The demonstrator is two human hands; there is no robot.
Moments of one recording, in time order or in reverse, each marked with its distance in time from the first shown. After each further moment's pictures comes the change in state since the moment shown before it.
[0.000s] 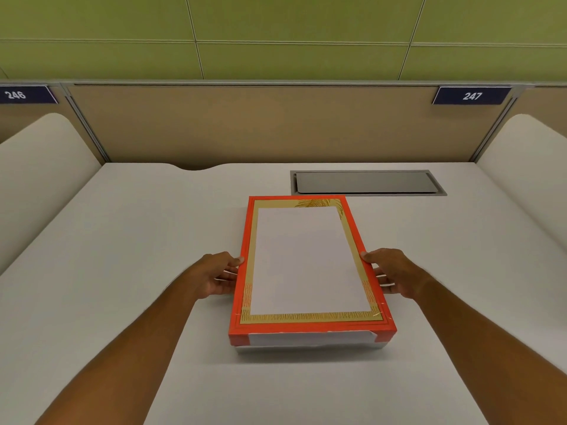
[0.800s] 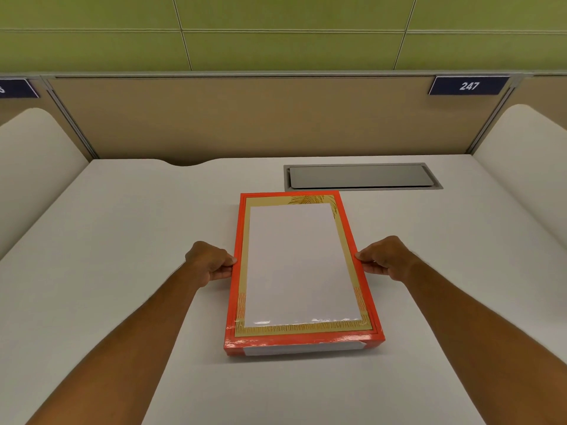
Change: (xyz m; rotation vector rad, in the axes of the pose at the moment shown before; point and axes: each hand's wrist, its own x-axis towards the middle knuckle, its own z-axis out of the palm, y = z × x) left_hand 0.013 0.017 0.015 0.052 0.243 0.082; right_hand 0.020 -0.016 -0.005 0.014 0.086 0.020
